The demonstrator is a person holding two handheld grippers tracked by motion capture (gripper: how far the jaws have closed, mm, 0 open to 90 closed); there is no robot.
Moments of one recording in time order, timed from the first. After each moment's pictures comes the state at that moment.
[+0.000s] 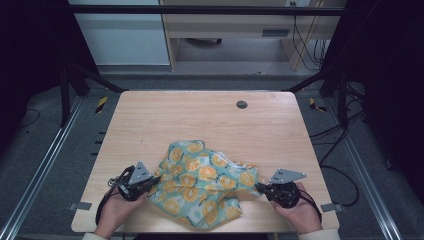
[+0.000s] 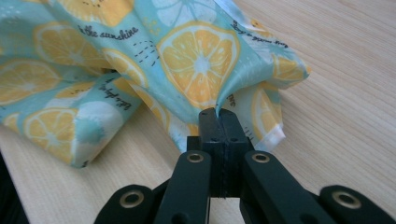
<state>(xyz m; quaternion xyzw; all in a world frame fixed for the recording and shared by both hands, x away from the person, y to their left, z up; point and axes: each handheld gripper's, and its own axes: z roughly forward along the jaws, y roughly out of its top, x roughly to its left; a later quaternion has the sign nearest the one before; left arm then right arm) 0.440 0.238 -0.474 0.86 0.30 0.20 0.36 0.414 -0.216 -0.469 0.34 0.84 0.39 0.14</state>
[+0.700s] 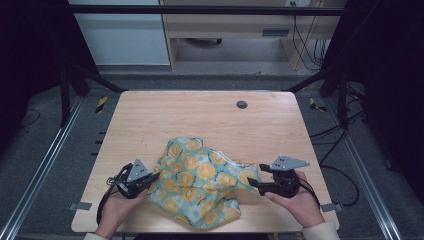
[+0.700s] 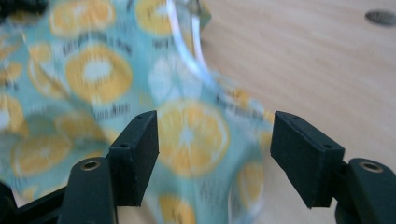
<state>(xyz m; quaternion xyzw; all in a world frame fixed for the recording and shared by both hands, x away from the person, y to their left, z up) 0.441 0.240 -0.468 0.85 0.32 0.21 0.37 0.433 -0.207 -0.432 0.35 0.81 0.45 0.15</state>
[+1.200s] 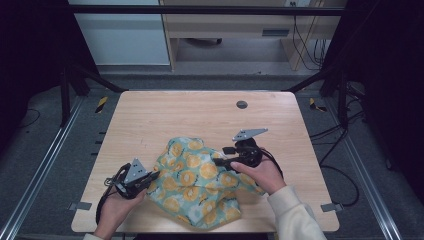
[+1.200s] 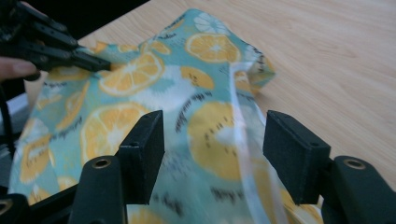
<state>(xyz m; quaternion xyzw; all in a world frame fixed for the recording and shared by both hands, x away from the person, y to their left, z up) 0.436 0.240 -0.460 0.84 0.31 0.23 0.39 0.506 -0.119 -0.413 0.32 0.83 0.46 0.04</state>
